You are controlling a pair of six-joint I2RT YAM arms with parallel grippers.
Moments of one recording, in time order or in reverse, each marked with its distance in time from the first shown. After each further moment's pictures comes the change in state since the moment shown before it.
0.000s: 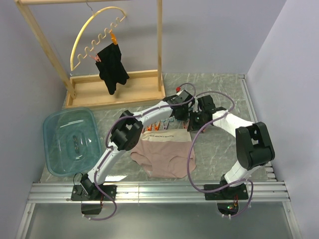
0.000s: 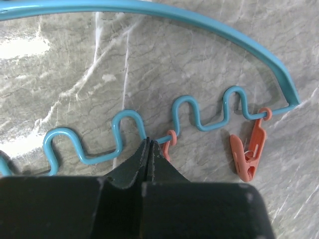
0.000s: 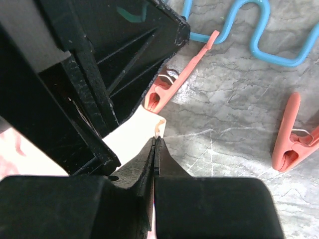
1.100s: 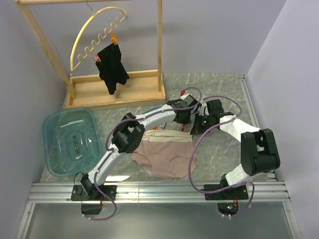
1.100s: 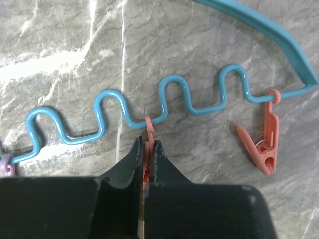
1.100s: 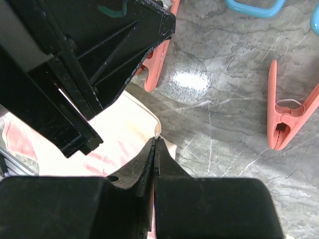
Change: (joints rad) left arm -0.057 -0.015 -0.018 -0.050 -0.127 0.086; right arm -0.098 -0.090 -0.114 0.024 -0.136 -0.024
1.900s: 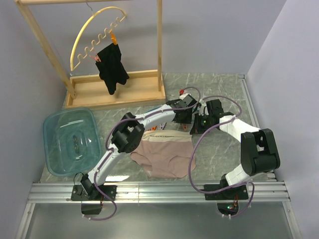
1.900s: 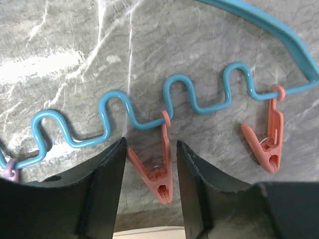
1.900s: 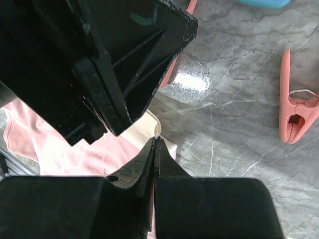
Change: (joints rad) left arm 0.008 0.001 -0.014 0.021 0.002 -0.016; right arm 0.004 0.000 0.000 0.008 -0.001 0.005
